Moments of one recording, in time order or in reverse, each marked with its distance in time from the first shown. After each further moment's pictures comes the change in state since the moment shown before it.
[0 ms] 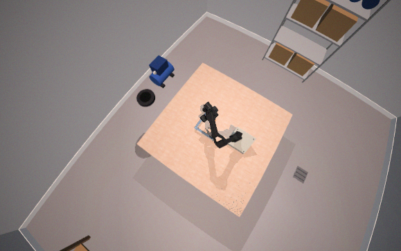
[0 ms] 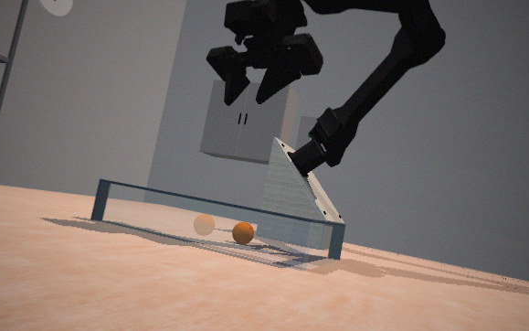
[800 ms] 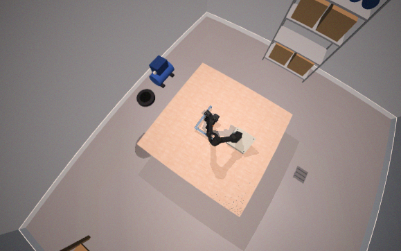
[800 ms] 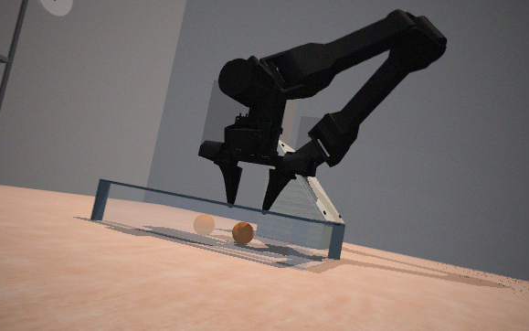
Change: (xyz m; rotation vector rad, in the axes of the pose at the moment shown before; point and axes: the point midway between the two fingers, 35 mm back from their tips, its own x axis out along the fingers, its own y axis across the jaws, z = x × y) arm 0.117 -0.019 -0.117 -0.275 0.358 0.012
